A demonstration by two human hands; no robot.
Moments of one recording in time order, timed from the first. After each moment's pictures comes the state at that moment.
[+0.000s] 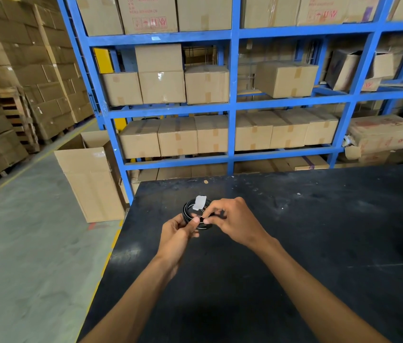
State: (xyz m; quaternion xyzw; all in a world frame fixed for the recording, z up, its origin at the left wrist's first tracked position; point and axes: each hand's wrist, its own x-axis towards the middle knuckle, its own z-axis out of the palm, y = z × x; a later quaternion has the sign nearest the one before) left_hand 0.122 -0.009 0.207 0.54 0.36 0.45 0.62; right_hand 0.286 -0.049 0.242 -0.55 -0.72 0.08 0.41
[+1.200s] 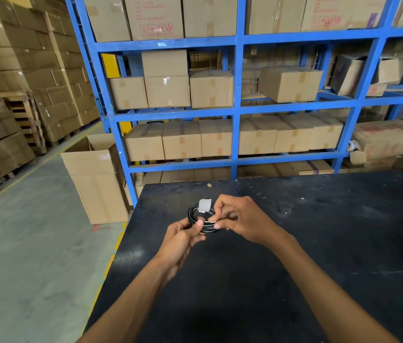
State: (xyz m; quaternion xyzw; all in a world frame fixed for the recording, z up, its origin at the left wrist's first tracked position) left_hand 0.117 -0.007 0.212 0.51 0.30 0.41 0.70; right_hand 0.300 -0.057 0.260 -0.52 -0.74 0.18 0.38
